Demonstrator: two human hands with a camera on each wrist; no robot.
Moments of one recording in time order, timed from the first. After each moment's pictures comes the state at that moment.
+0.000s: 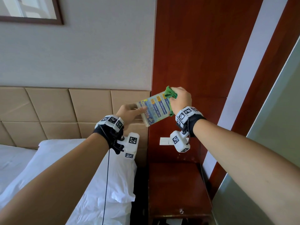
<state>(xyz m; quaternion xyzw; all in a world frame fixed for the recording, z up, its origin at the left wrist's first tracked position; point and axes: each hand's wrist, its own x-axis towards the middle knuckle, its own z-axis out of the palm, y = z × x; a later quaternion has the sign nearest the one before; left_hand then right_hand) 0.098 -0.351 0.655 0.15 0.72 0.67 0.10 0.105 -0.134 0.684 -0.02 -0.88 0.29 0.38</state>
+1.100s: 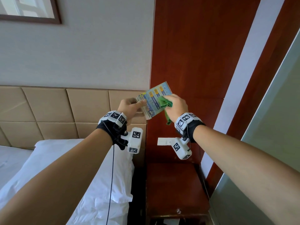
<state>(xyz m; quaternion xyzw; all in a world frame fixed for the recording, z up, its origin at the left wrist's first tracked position) 0.097 -0.331 0.671 0.13 0.68 0.72 0.03 0.123 -0.132 0.668 0.02 -0.90 0.29 0.32</state>
